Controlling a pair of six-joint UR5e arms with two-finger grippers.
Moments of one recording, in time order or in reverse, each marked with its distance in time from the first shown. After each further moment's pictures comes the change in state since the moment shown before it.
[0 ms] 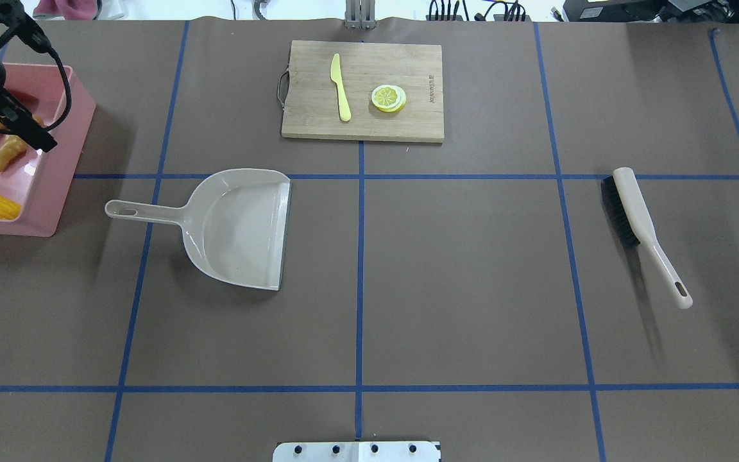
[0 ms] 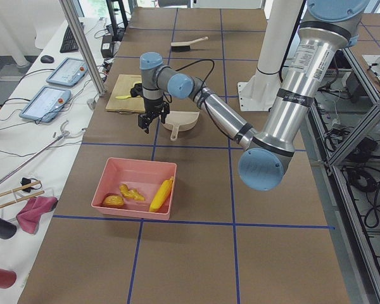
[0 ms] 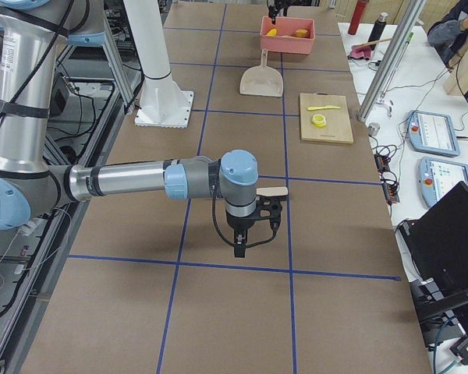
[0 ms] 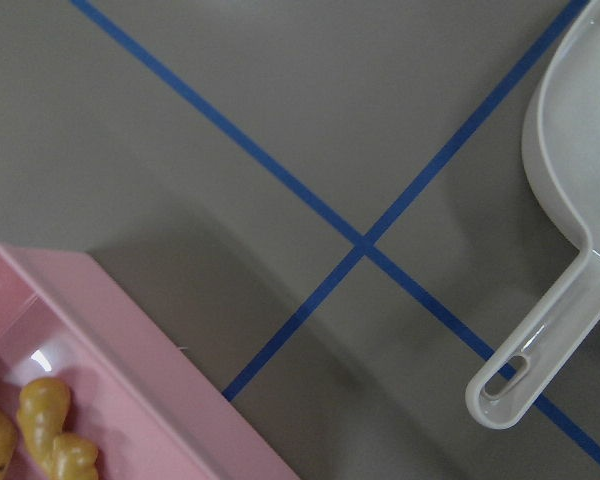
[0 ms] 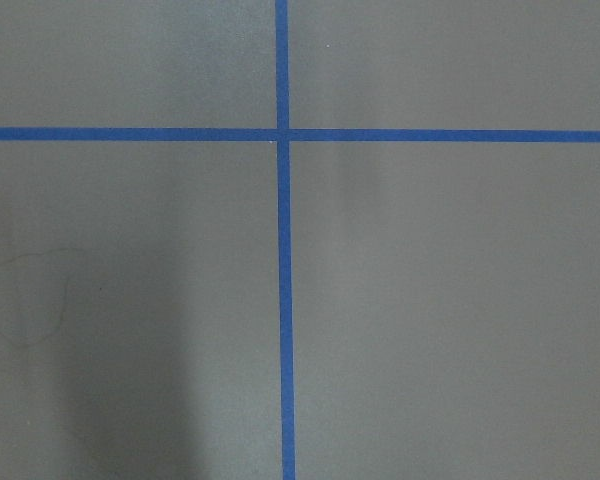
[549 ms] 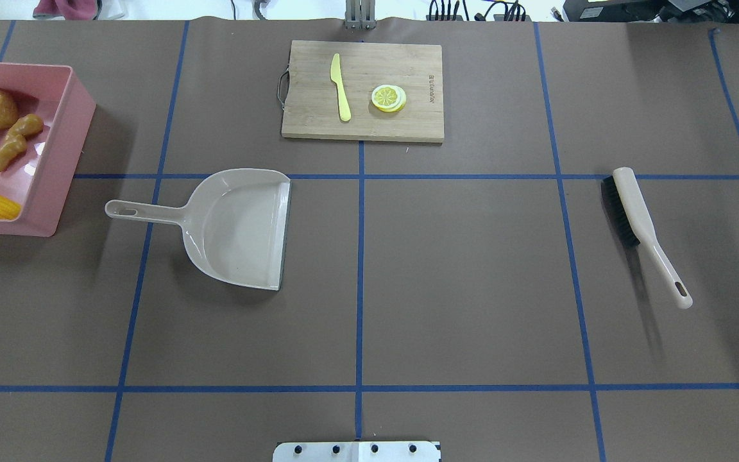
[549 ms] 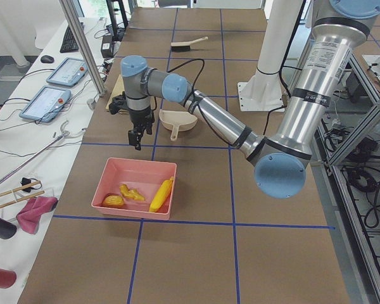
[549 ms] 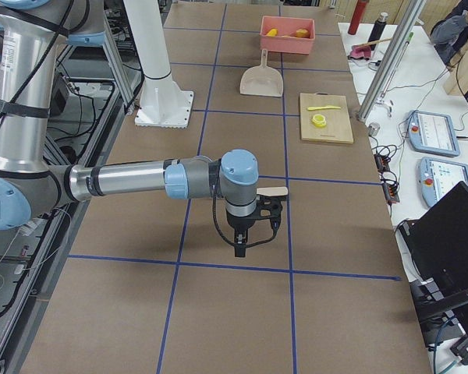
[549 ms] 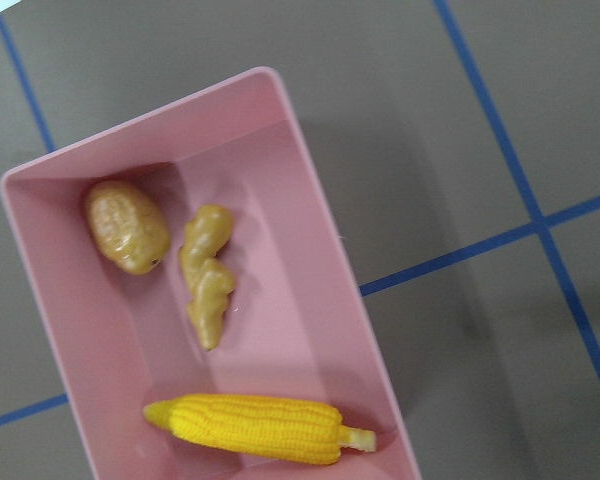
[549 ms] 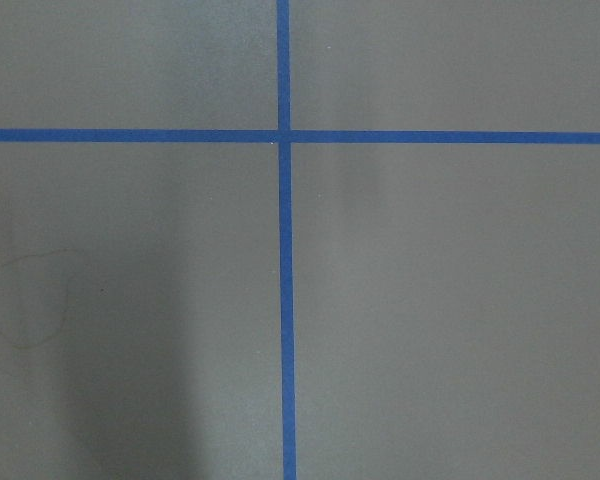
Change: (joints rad) left arm -0.290 0.043 0.081 0.107 -0.121 -0.091; right arm 0.000 0.001 0.000 -0.001 0.001 0.000
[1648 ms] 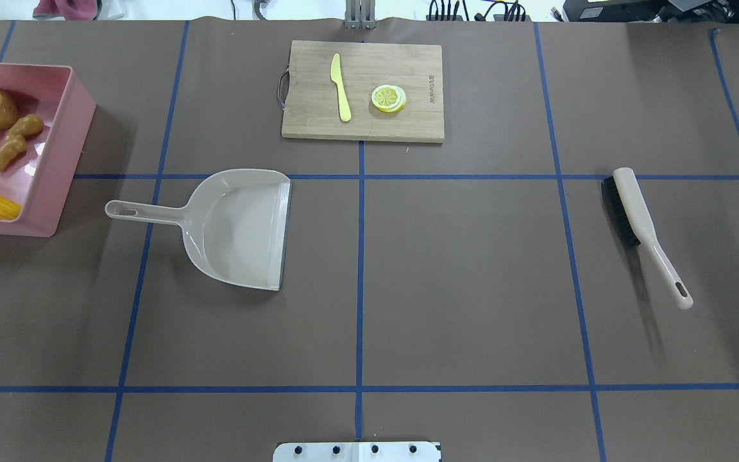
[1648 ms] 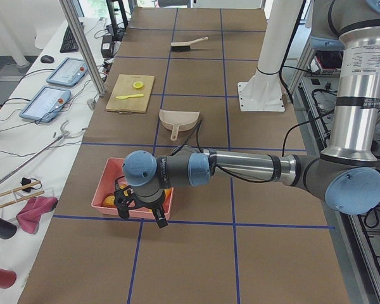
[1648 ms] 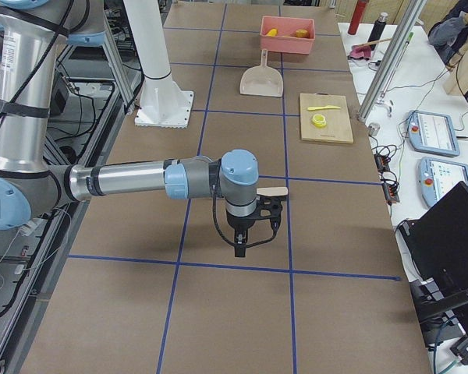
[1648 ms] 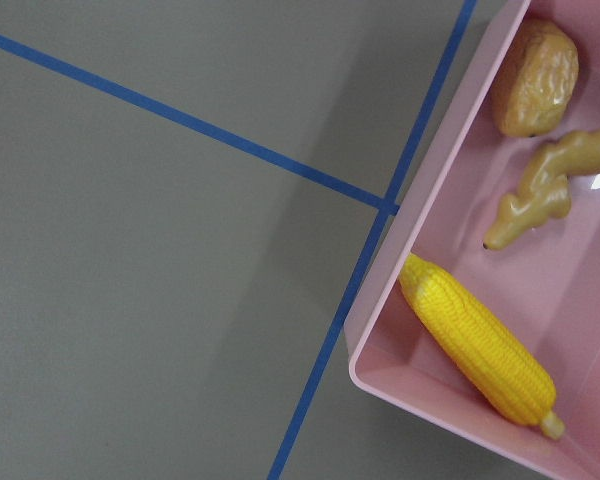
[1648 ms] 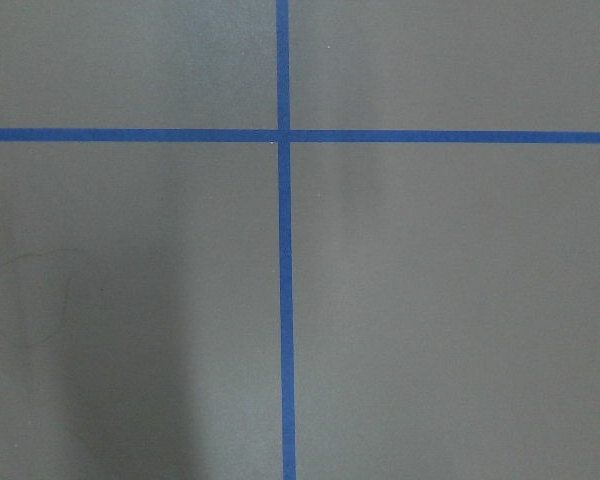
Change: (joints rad) left arm -0.232 0.234 0.268 -0.246 -0.174 -0.282; right arm 0.000 0.000 -0.005 0.000 0.001 -0.001
